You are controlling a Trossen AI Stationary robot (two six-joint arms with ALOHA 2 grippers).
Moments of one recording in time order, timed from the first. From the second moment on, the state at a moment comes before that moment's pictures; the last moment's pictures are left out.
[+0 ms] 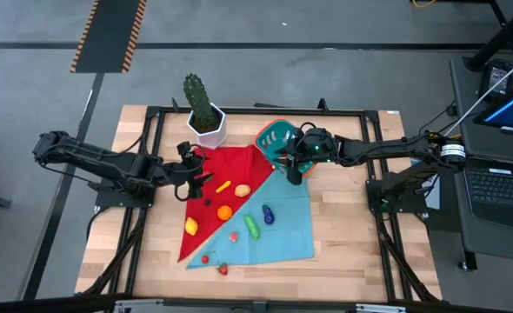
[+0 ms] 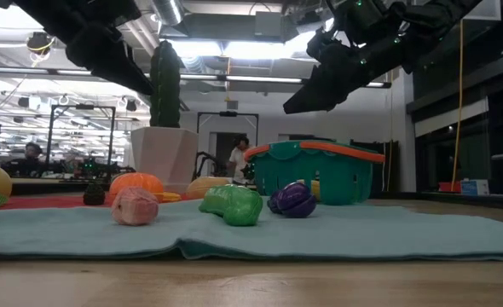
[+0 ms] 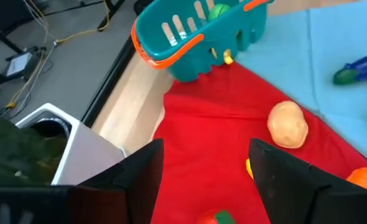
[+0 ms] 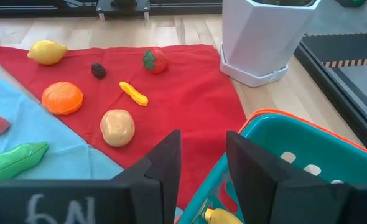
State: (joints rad) left arm -0.17 0.90 0.60 -0.40 -0.61 -0.07; right arm -0.24 1.41 0.75 0.20 -0.07 -0.09
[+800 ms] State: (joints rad) left arm -0.01 1.21 0.85 -0.82 -0.25 0.22; right arm -0.24 1.42 0.75 0.20 -0.07 -0.11
